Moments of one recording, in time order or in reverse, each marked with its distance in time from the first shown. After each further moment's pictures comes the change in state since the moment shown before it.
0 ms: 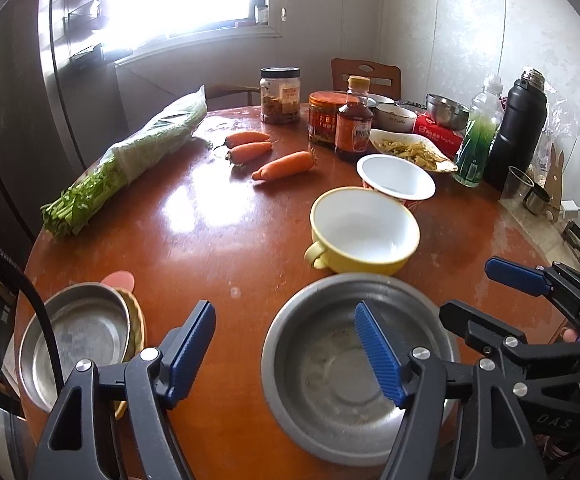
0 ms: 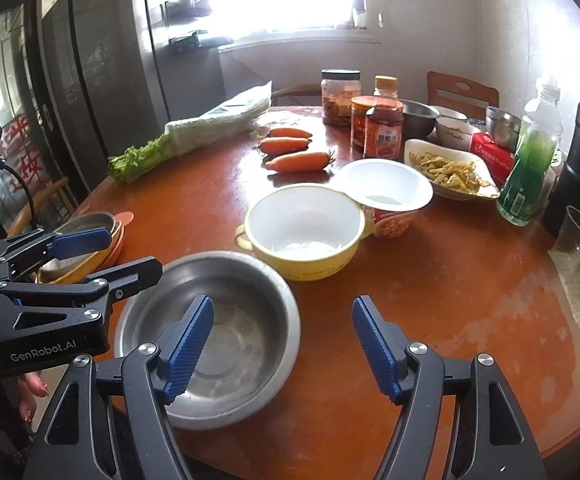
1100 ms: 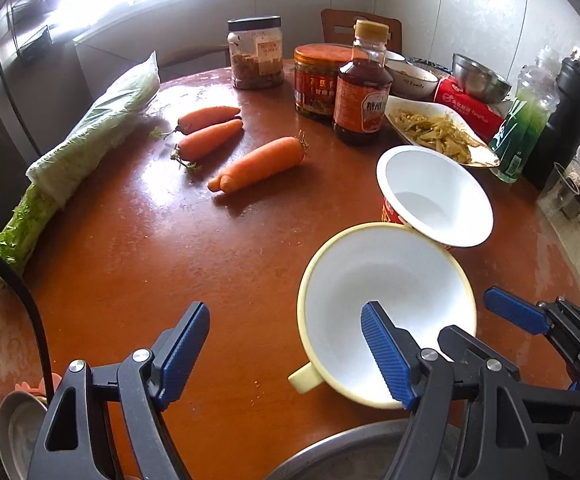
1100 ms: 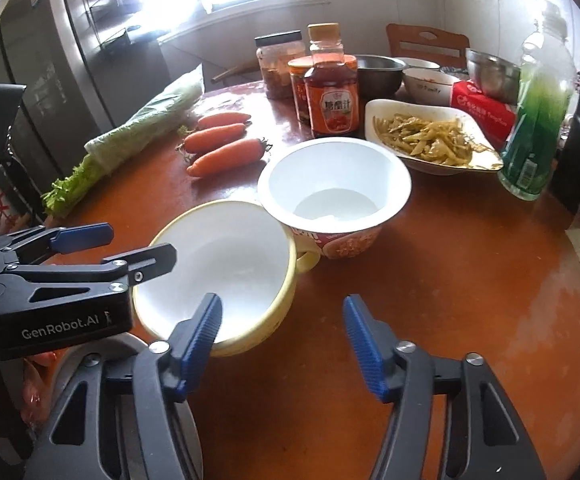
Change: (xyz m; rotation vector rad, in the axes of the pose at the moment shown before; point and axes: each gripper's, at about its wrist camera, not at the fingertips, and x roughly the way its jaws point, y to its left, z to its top) left arm 0.123 -0.015 0.077 0.043 0.189 -0.015; right arm 0.090 -0.059 0.038 0.155 0.116 -0.040
